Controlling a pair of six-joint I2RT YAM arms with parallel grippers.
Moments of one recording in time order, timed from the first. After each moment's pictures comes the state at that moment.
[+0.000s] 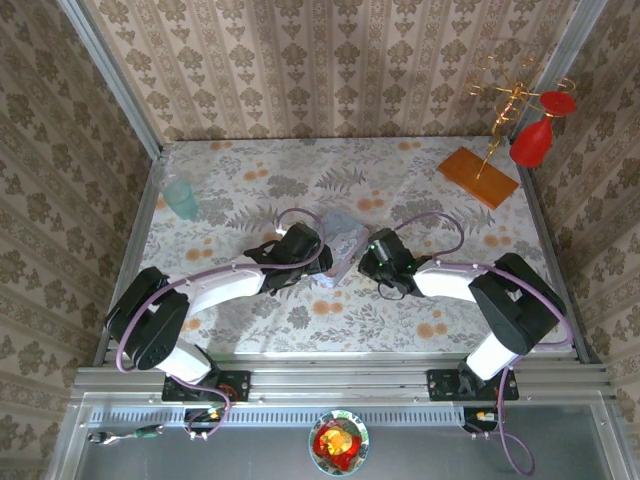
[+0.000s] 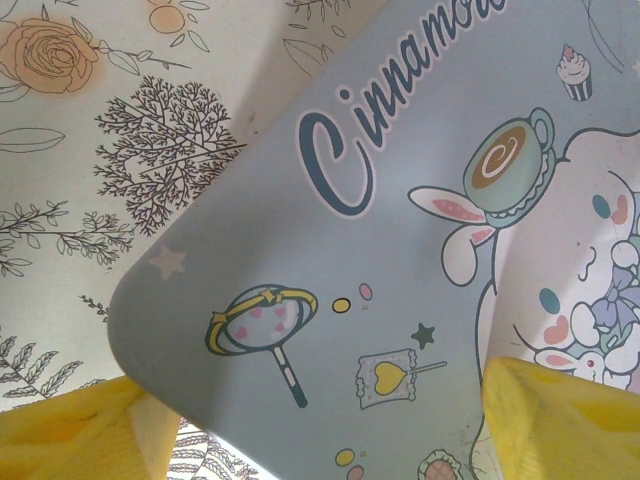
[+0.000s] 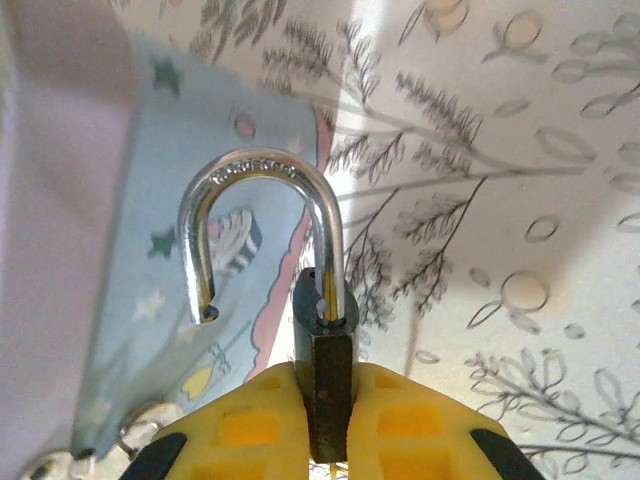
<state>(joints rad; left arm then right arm) -0.84 1.52 0.84 -0.23 -0.16 -0.89 0.59 1.60 0.68 0.06 0.04 1.04</state>
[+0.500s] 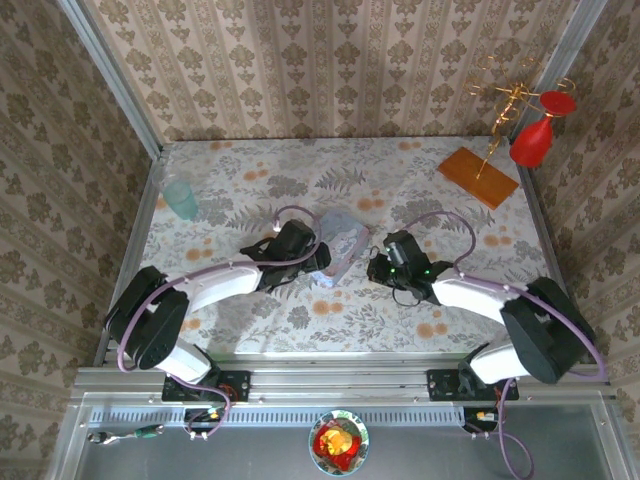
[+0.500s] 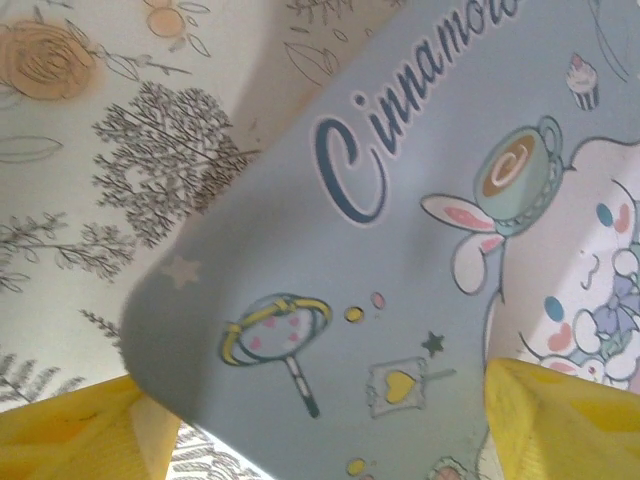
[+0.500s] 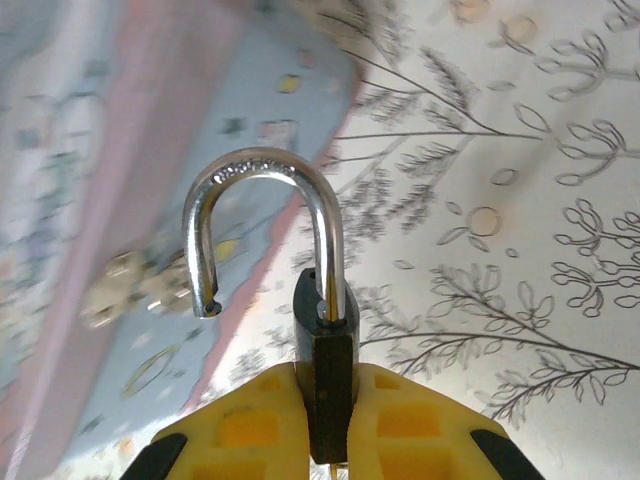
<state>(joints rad) -0.78 1.52 0.83 -0.21 -0.09 -0.86 0.56 1.38 0.60 -0.05 -0.06 0.82</state>
